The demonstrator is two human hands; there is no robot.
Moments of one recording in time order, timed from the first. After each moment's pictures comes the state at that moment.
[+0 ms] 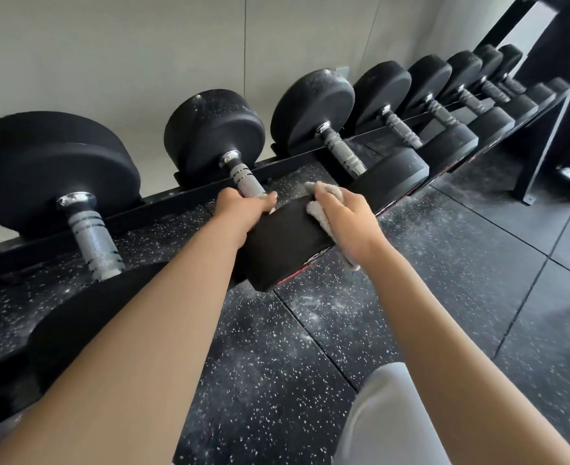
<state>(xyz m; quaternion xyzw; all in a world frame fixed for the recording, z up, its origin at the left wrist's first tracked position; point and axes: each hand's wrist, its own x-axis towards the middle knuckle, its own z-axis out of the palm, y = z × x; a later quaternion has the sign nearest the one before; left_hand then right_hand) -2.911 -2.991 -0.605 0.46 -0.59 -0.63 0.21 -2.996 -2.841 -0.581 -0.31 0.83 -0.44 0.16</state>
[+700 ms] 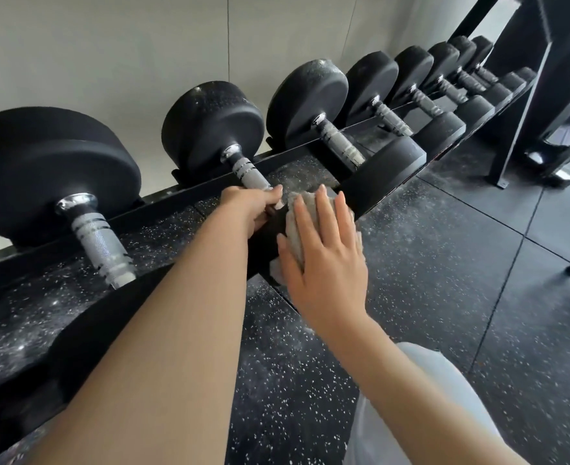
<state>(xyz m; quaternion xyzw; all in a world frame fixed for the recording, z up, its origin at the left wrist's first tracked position) -2.905 -2.996 -0.599 0.41 -0.52 -0.73 0.14 -2.893 -2.835 -0.622 -0.39 0.87 -0.22 -0.21</state>
